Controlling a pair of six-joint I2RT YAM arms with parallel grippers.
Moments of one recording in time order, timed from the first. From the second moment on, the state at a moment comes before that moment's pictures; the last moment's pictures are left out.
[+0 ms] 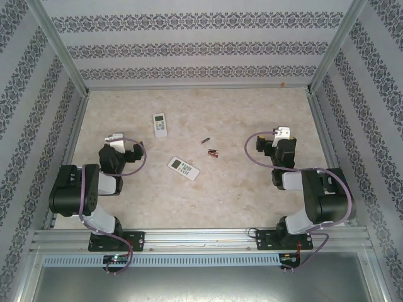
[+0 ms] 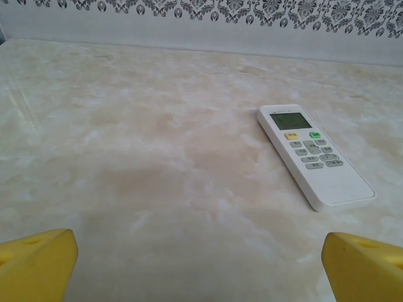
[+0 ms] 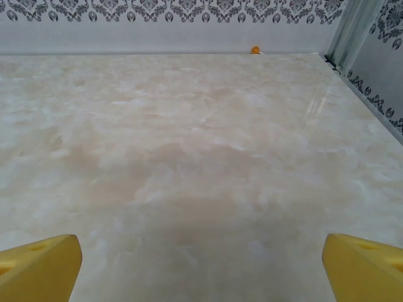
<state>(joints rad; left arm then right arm) 0.10 1.59 0.30 1.00 0.12 -0.07 0.04 1.51 0.37 0.80 0.13 0.03</state>
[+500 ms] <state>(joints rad) 0.10 1.59 0.31 0.99 0.12 -0.07 0.04 1.51 0.37 0.80 0.13 0.03</state>
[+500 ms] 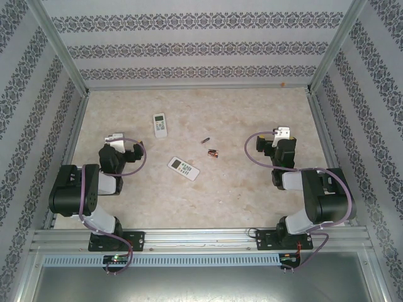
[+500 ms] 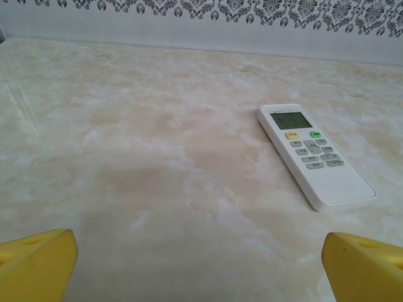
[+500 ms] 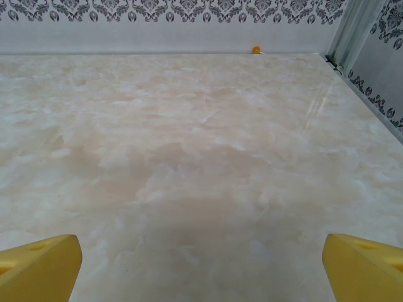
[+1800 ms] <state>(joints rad) -0.59 1.32 0.96 -0.46 -0.11 -1.00 0.49 1.34 1.05 -0.62 -0.15 0.42</state>
